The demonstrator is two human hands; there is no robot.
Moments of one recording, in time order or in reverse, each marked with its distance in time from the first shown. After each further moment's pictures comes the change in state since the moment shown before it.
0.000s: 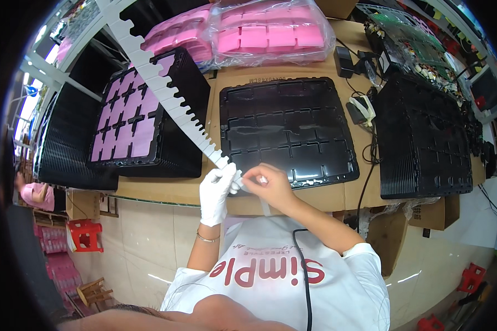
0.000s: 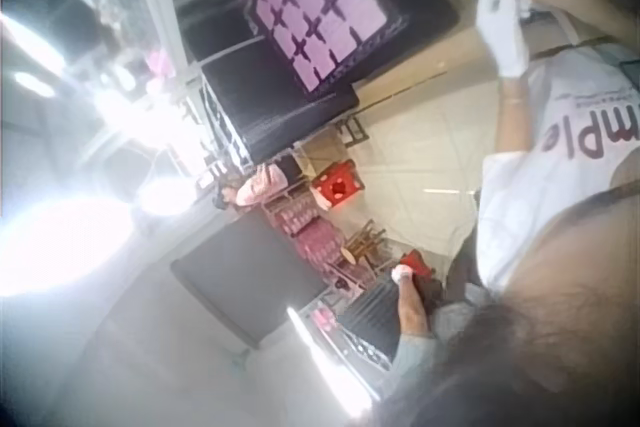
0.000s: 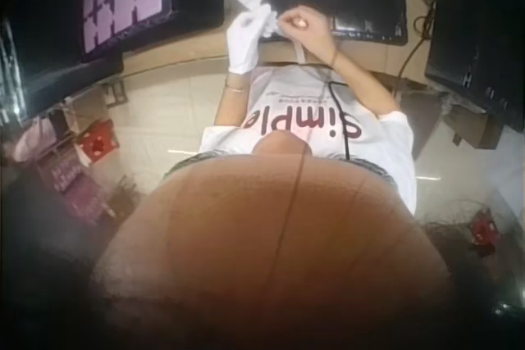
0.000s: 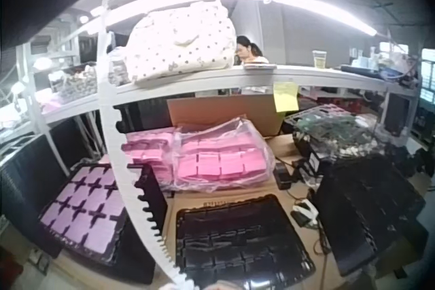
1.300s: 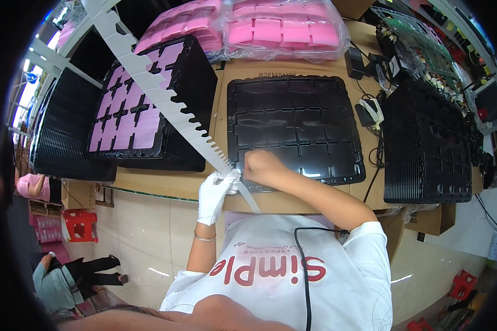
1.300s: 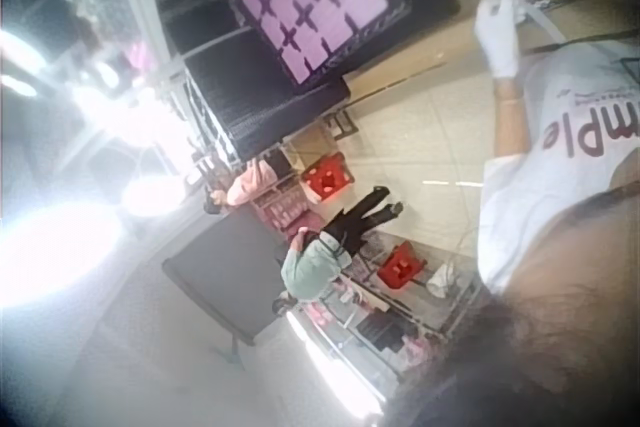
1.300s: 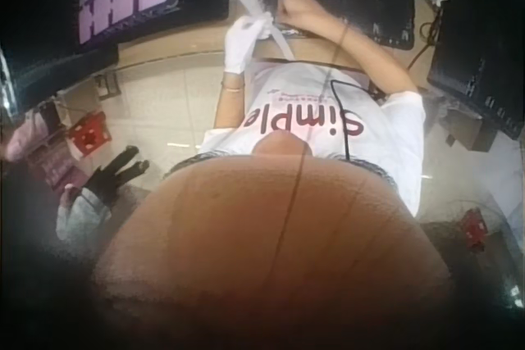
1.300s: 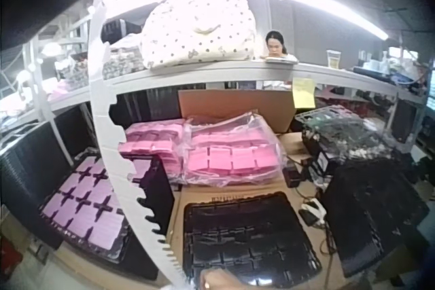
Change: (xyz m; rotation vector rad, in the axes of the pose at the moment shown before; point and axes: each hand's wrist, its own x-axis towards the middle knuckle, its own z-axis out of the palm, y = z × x) left_hand 0.007 -0.024 -0.039 0.162 0.026 -0.096; right_hand 0.060 0.035 0.024 -0.486 -0.577 0.088
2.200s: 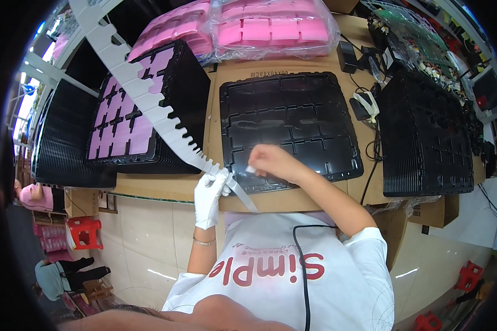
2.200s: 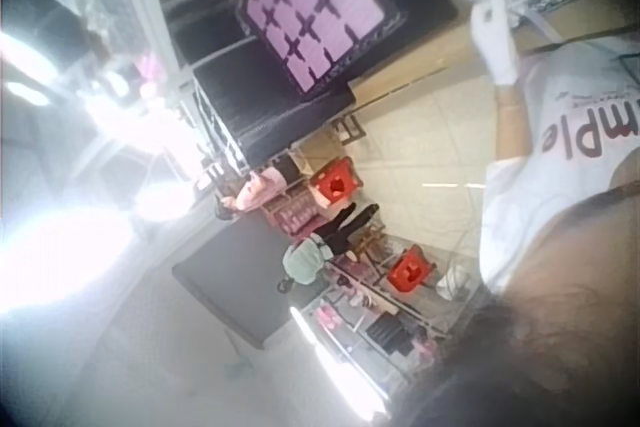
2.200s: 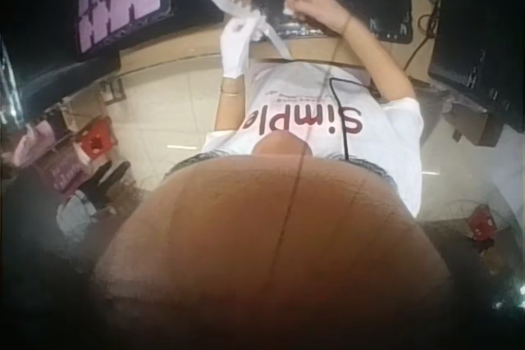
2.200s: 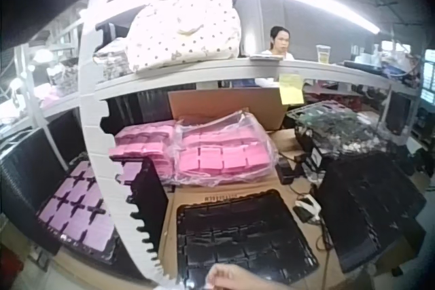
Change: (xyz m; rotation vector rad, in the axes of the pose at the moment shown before) left_hand -0.006 -0.004 0.001 -0.097 0.033 0.086; right_hand -0.033 0.026 -0.023 1.038 -0.068 0.122
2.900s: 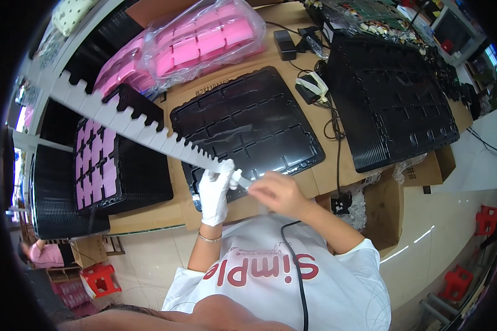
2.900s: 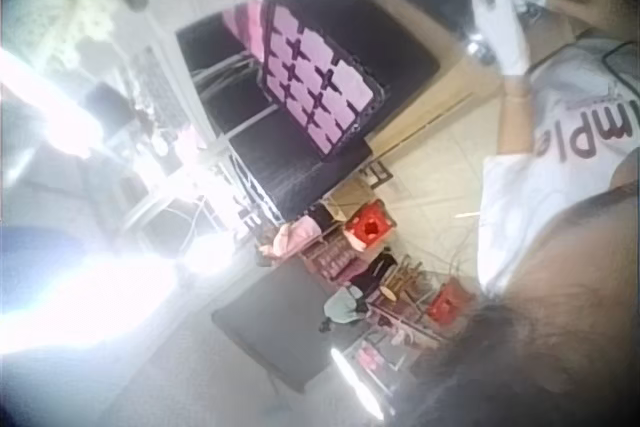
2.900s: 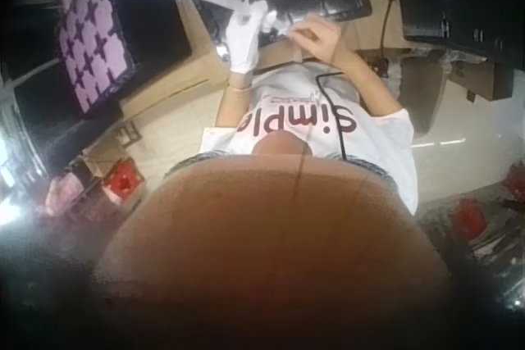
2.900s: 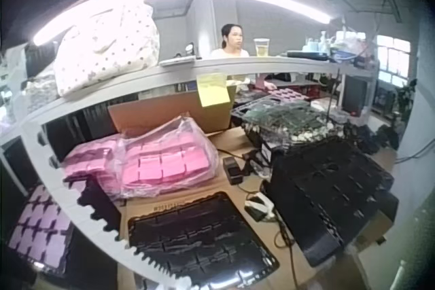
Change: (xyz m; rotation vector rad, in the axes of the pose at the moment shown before) left_hand 0.007 0.016 0.118 0.030 -0.242 -0.011; right_hand -0.123 0.005 0.003 -0.688 0.672 -0.731
